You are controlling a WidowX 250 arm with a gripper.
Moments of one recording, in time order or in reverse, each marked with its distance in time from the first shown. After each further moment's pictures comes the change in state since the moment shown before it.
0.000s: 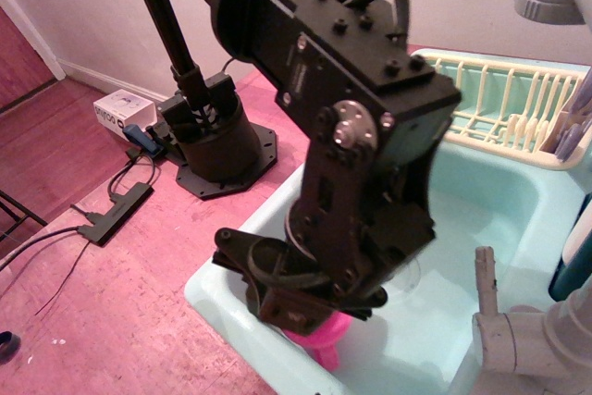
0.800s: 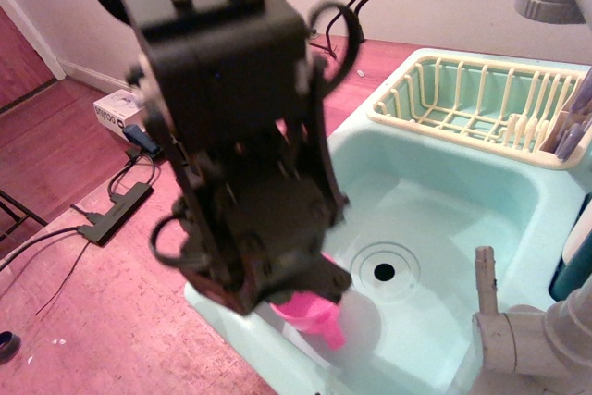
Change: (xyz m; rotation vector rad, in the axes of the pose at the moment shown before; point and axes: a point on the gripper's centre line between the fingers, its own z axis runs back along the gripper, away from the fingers) arm -0.007 -0.023 0.018 0.168 0.192 -0.148
